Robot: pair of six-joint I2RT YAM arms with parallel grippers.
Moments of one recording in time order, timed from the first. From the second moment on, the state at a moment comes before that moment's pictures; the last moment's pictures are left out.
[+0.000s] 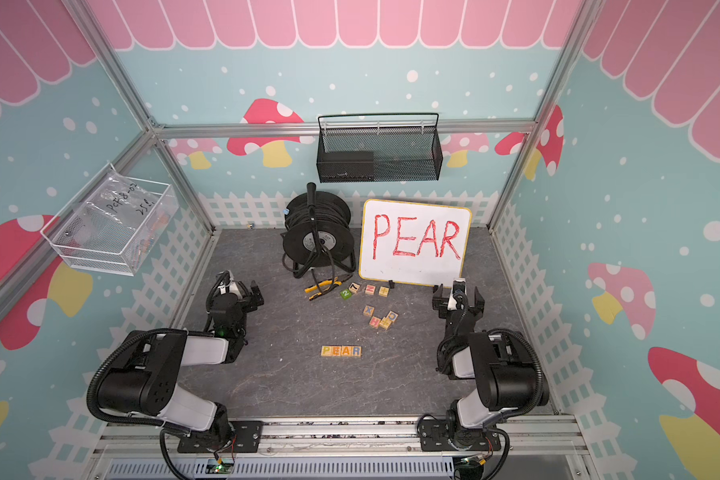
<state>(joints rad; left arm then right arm) -0.07 1.54 0.37 0.90 -0.37 -0.13 0.02 1.54 0.19 1.29 0.27 -0.15</state>
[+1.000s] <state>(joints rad) -0.07 1.54 0.37 0.90 -0.37 -0.12 0.02 1.54 0.19 1.27 0.24 -0.14</state>
